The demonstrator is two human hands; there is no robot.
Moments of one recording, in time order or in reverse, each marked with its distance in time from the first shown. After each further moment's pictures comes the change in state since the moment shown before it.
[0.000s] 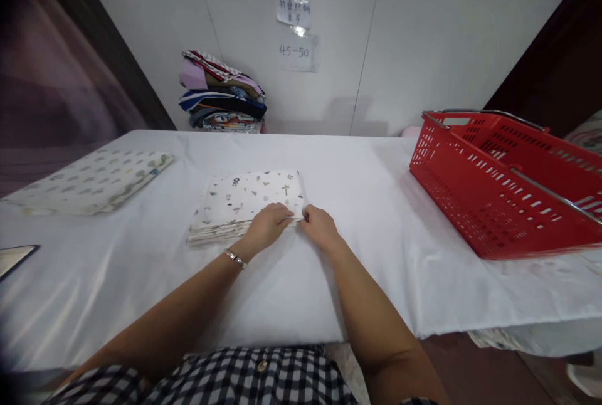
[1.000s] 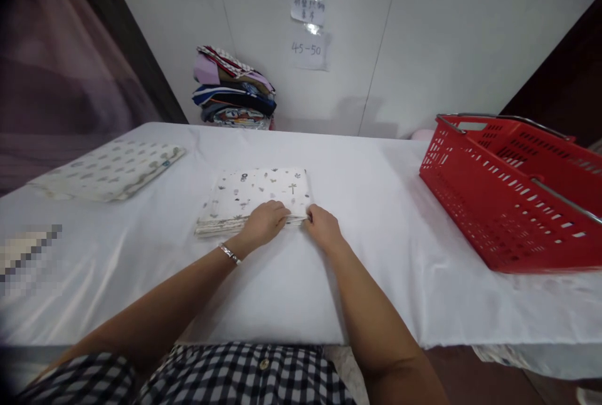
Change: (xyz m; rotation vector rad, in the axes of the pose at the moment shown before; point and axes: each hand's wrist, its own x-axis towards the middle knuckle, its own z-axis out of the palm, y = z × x) left_hand -0.009 -0.011 -0.014 0.267 -0.096 0.076; right_hand -0.002 -0.001 0.005 -0.062 0.018 -0.070
